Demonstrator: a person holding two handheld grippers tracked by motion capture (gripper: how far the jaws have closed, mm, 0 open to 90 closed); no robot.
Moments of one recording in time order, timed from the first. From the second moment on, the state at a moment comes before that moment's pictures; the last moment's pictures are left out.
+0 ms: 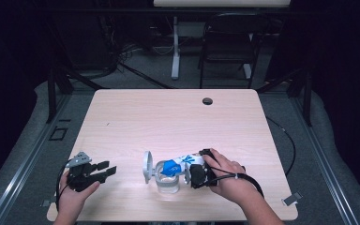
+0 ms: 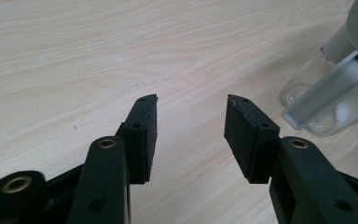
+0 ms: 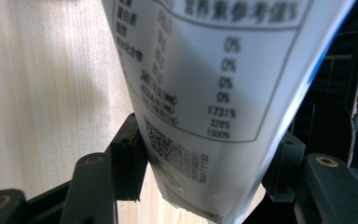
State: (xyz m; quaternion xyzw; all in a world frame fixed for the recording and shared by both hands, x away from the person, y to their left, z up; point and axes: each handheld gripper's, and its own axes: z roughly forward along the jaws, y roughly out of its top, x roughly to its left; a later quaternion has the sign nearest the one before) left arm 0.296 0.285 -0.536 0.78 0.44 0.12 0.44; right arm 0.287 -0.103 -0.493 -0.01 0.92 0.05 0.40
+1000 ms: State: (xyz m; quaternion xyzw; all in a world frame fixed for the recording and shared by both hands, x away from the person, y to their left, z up) left arm 0.296 0.286 -0.535 0.78 0.44 0.11 0.43; right arm 0.282 -0.095 -0.489 -0.04 0.90 0.01 0.43
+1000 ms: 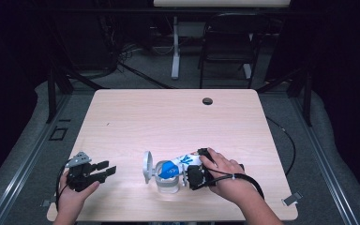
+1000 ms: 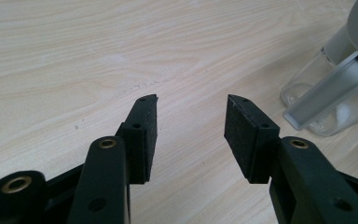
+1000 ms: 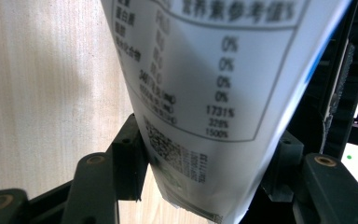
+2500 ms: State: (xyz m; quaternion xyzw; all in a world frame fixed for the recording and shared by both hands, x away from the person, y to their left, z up) left arm 0.296 0.286 -0.536 0.77 0.44 0.12 0.44; right arm 0.279 -0.089 -0.483 -0.07 0.89 -0.02 0.44
